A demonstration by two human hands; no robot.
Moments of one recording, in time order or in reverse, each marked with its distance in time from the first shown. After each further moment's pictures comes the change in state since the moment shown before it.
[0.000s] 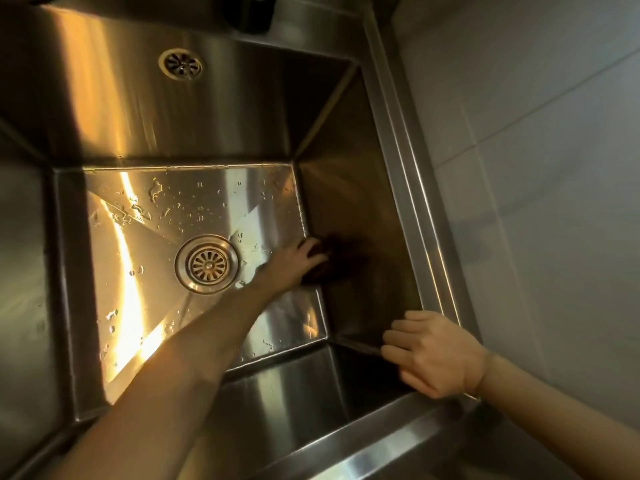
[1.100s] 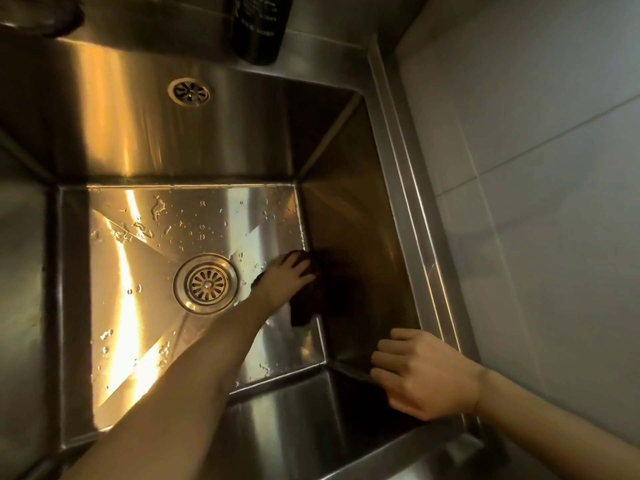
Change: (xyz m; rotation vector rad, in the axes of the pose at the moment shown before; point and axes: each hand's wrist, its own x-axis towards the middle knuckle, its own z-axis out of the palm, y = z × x) left_hand 0.010 -0.028 0.032 0.140 -0.116 0.009; right_hand 0.019 0.009 -0.007 -0.014 -0.005 -0.103
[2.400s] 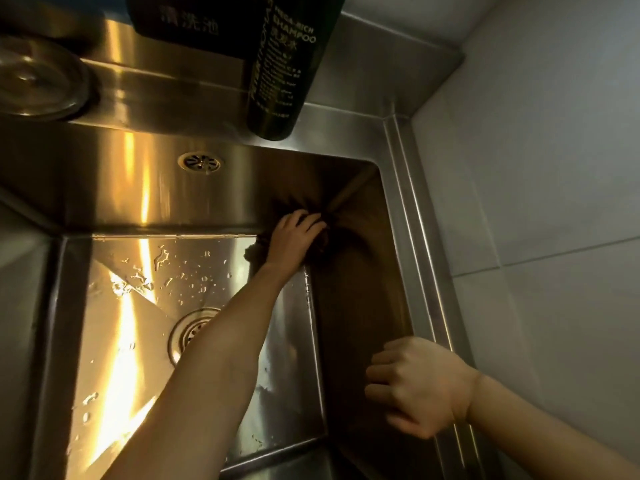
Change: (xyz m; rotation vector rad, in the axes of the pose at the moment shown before) left_hand 0.104 -0.101 -0.073 -0.074 0.401 -0.330; right_hand 0.051 0.092 -0.041 -0.009 -0.167 -0.138
